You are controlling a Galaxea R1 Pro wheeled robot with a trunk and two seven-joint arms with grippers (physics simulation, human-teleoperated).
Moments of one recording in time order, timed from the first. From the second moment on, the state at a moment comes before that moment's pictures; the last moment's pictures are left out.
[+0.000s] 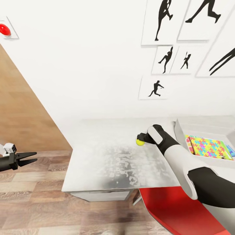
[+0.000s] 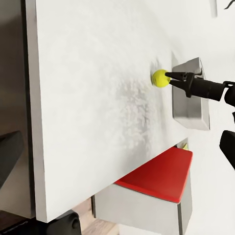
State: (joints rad) left arm -0.71 0.71 0.23 -0.71 0.17 0.94 -1.57; right arm -1.21 0.03 0.25 -0.46 -0.75 0.73 -0.46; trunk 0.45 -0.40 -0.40
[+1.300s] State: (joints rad) left arm -0.71 0.70 0.23 -0.72 0.17 0.94 -1.57; right arm -1.21 0.00 0.22 -0.90 -0.76 0.95 -0.60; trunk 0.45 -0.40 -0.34
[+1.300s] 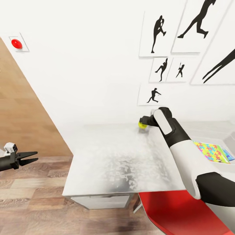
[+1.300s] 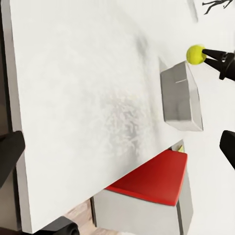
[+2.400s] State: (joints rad) left arm -0.92 0.40 0.08 -1.20 0.08 1.04 -1.57; right arm -1.21 0.02 0.22 -0.91 -0.75 0.98 -0.60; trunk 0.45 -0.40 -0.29
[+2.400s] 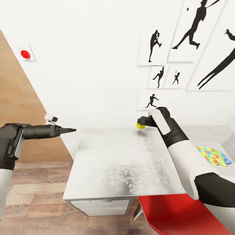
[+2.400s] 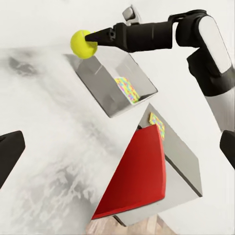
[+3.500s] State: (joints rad) left arm -1.01 0.32 0.04 -1.06 -0.09 1.04 -1.56; right arm -1.20 0.00 0.22 -1.10 -0.77 1.04 -0.60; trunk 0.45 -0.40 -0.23
